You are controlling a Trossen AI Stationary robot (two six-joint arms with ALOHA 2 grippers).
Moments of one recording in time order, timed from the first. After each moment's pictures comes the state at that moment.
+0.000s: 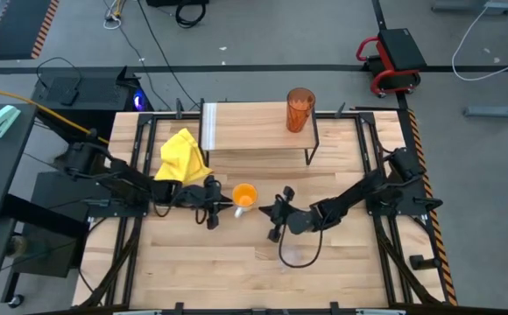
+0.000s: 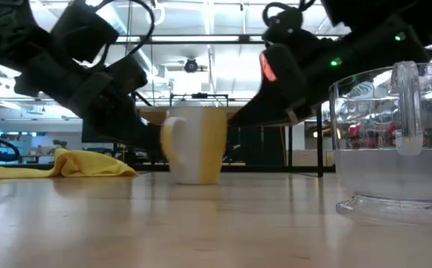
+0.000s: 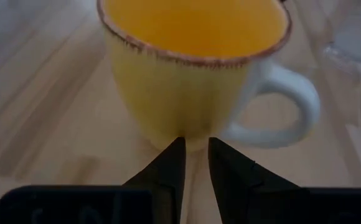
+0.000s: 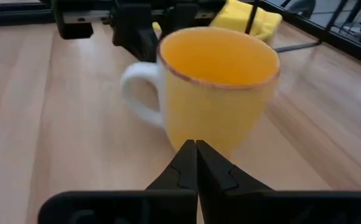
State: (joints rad) left arm -0.16 1.54 0.37 0.64 -0.22 -0.24; right arm 0.36 1.84 0.77 0.55 0.68 0.29
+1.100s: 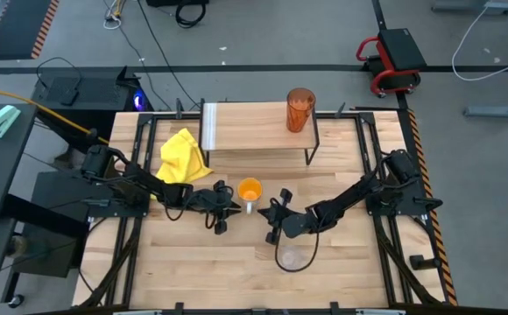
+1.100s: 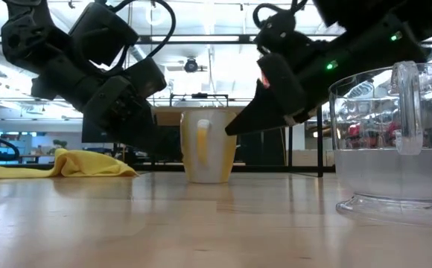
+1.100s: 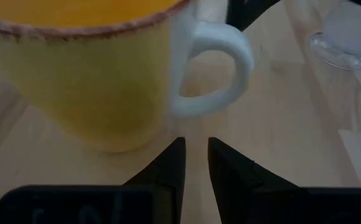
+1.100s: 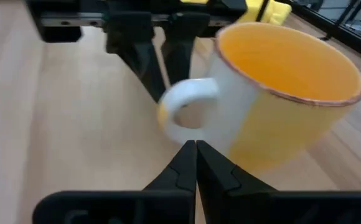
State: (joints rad) left arm -0.18 1.68 0.49 0.64 -0.18 -0.22; right arm 0.37 1.87 0.82 0.45 0.68 0.29
